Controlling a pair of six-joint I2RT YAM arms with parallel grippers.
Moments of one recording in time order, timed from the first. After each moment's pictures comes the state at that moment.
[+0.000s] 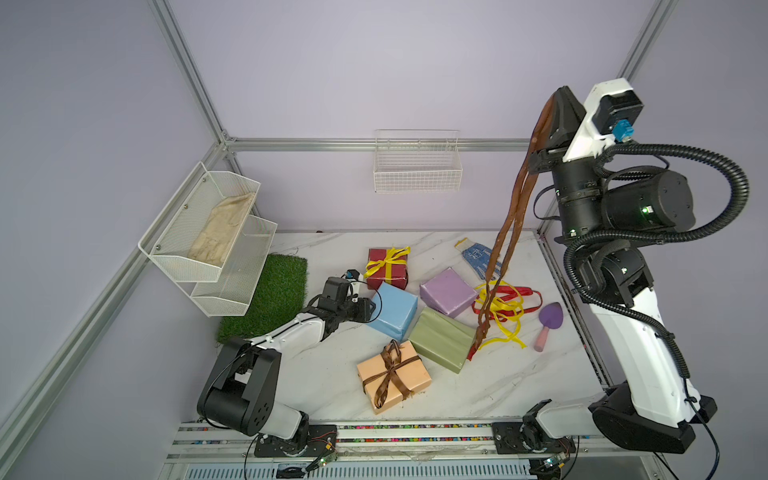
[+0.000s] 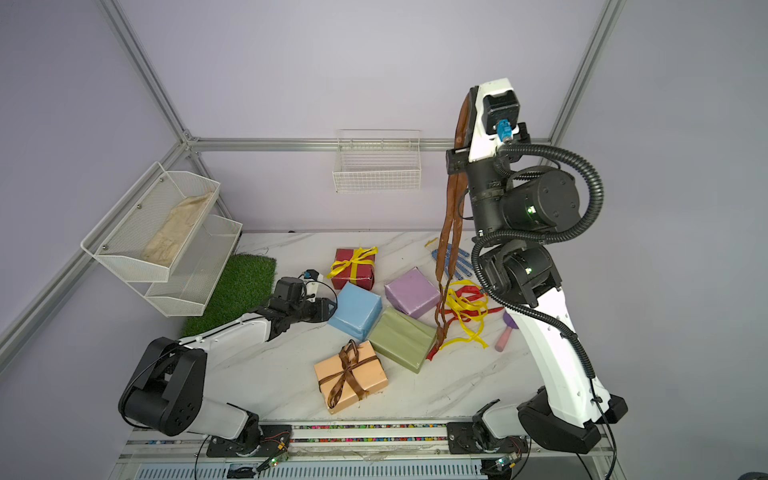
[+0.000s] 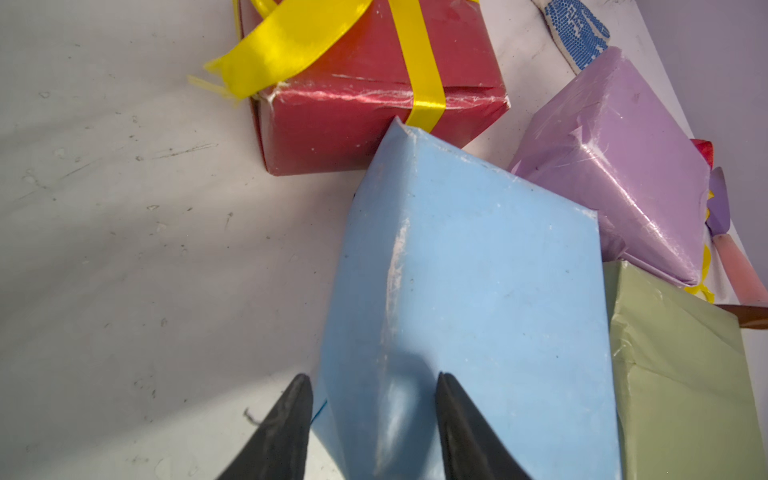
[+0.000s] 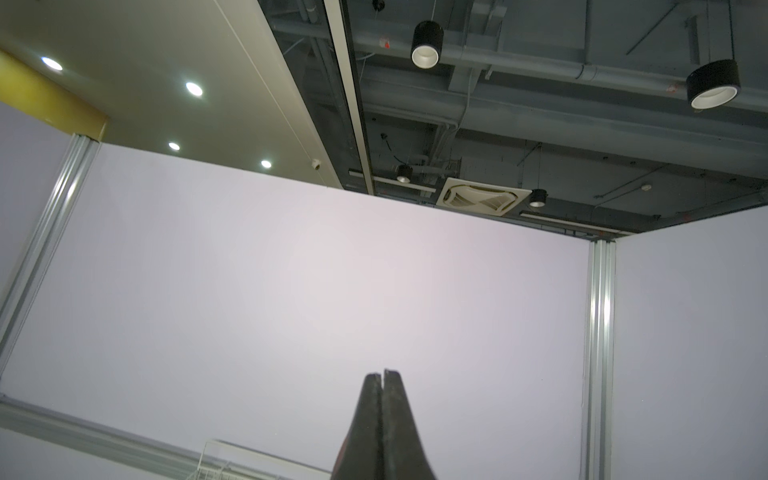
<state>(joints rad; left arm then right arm) -0.32 1.47 0.76 -0.08 0.24 -0.28 0.54 1.37 2.01 0.04 0.33 -0.50</state>
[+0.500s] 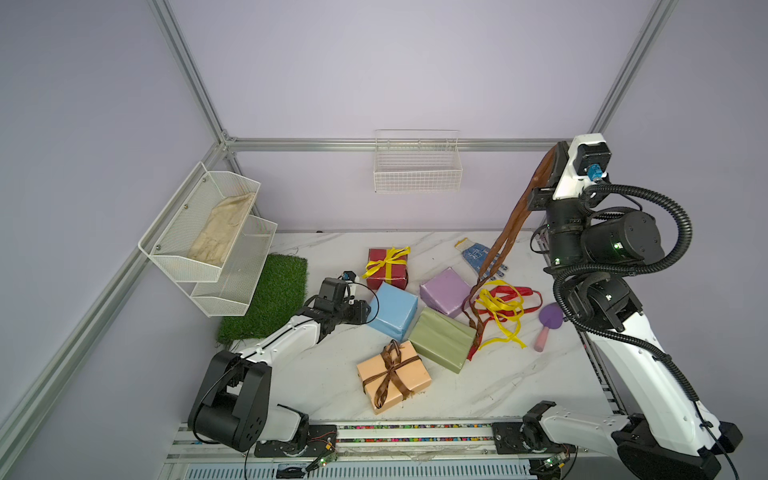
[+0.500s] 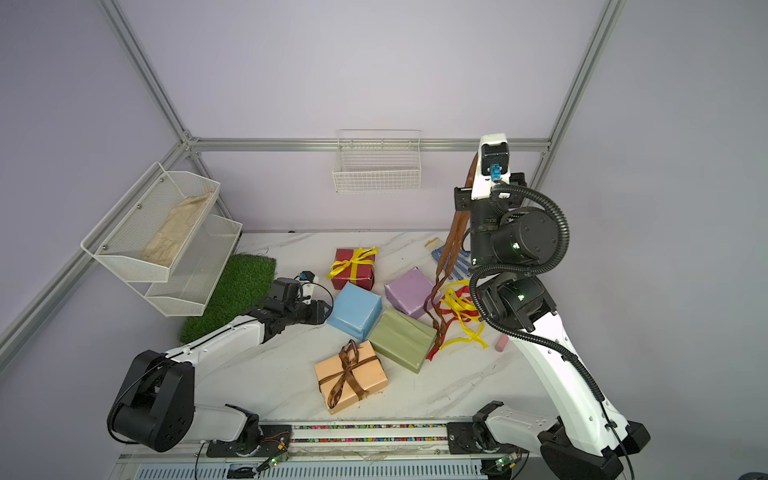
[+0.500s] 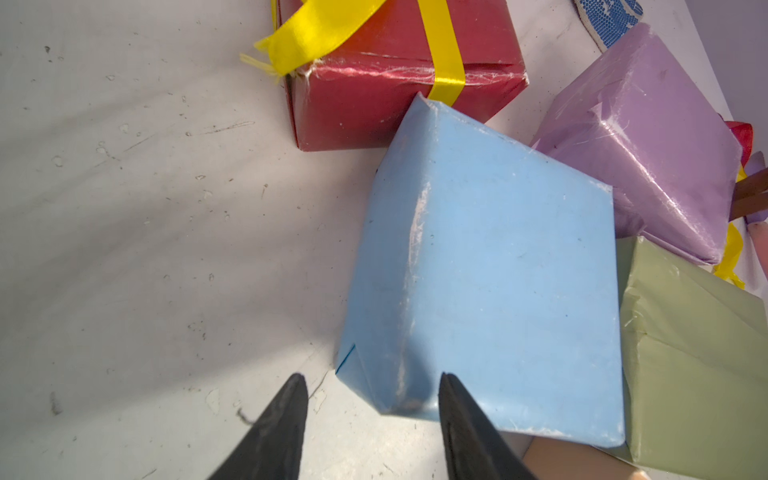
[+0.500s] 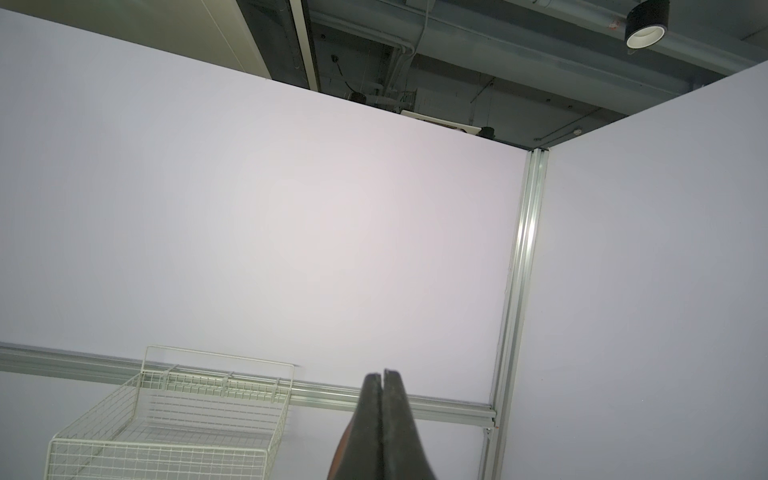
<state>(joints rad) -0.32 1.39 0.77 -0.20 0.19 -0.26 0.53 1.18 1.63 0.14 0.54 -0.52</state>
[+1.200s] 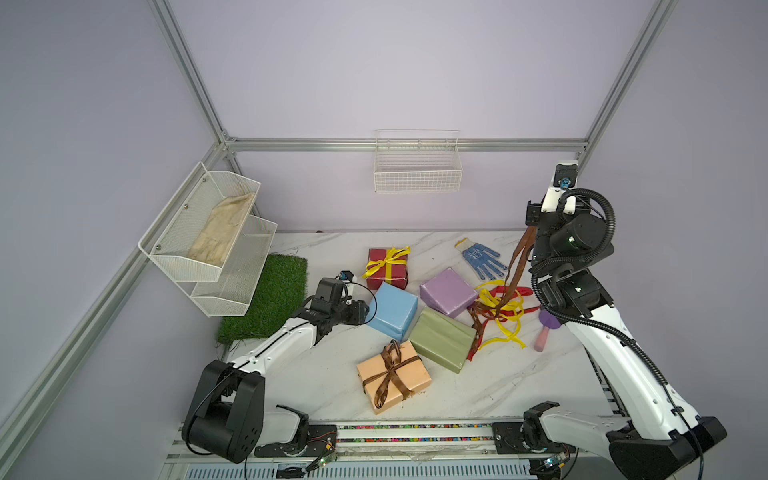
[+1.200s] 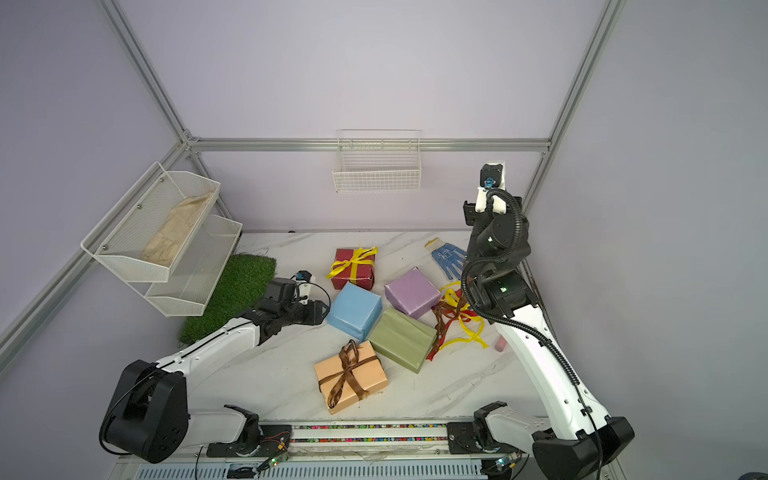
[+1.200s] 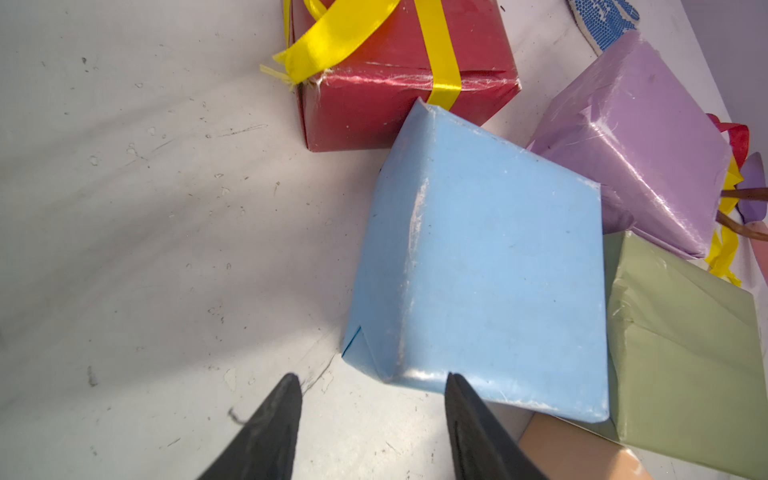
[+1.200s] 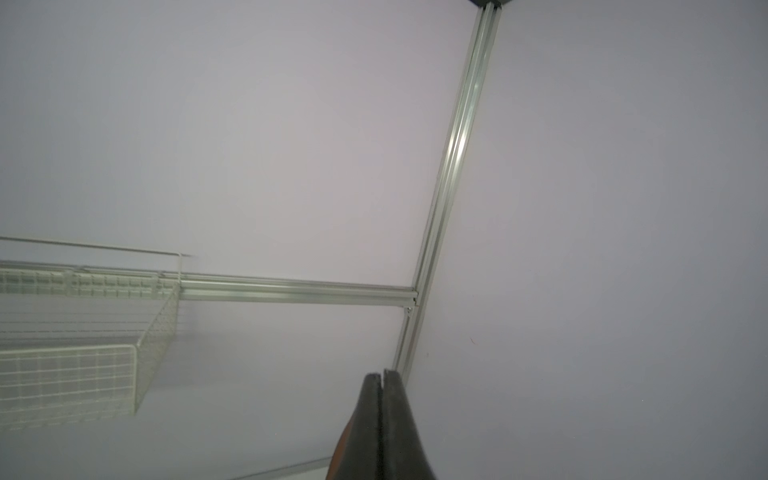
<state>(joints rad) -0.31 1.32 0.77 -0.25 0.18 -0.25 0.32 1.19 1.37 0.16 0.70 -0.44</state>
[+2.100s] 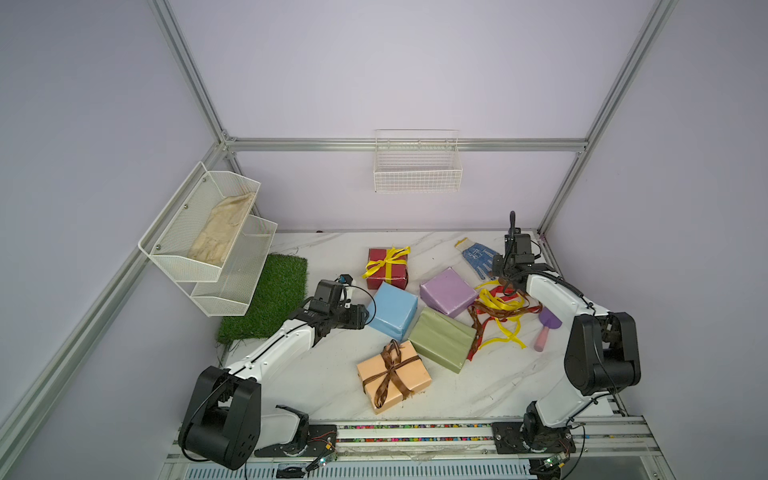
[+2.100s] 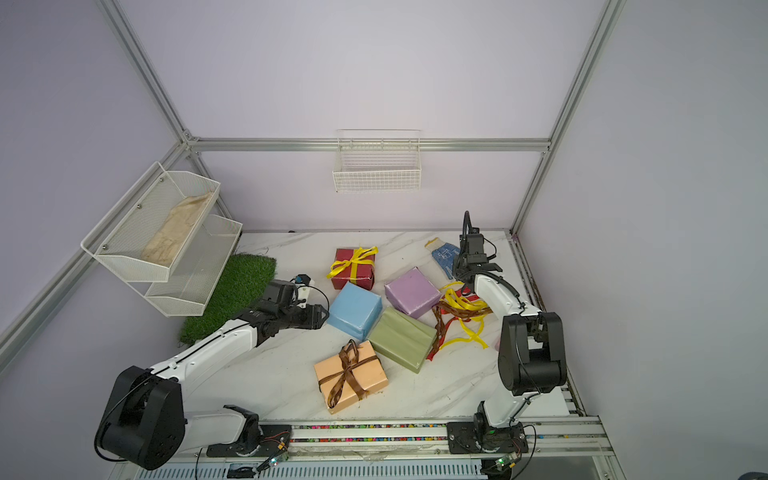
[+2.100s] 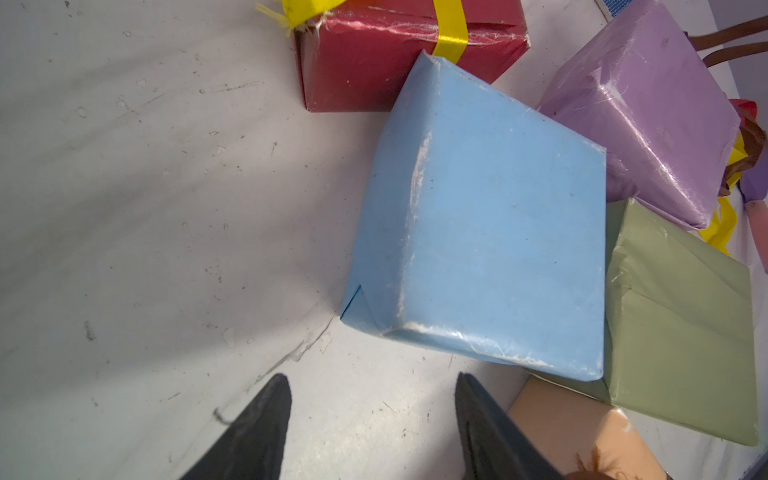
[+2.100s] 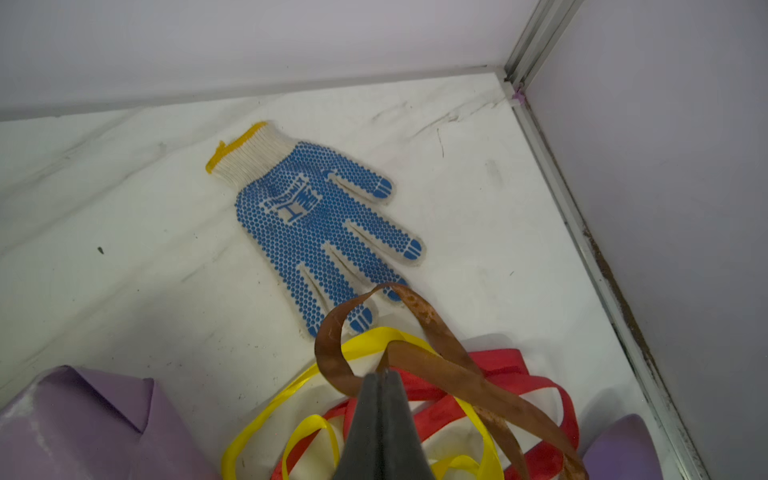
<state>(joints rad) -0.31 1.31 0.77 -0.34 0.21 -0.26 0.06 1.68 1.20 -0.30 0.27 0.16</state>
